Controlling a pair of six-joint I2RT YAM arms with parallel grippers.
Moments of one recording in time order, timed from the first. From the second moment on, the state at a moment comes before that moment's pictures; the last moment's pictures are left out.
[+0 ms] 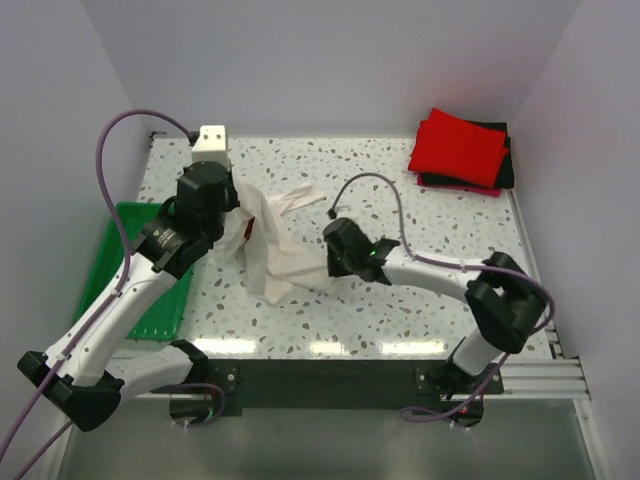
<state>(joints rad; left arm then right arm) -0.58 1.09 1.27 -0.54 -0.66 -0.19 0.93 1.66 0.98 -0.22 0.23 0.65</state>
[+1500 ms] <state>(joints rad) -0.51 1.06 1.73 -0.30 -0.51 -0.03 0.24 1.56 2.08 -0.61 0.23 0.21</state>
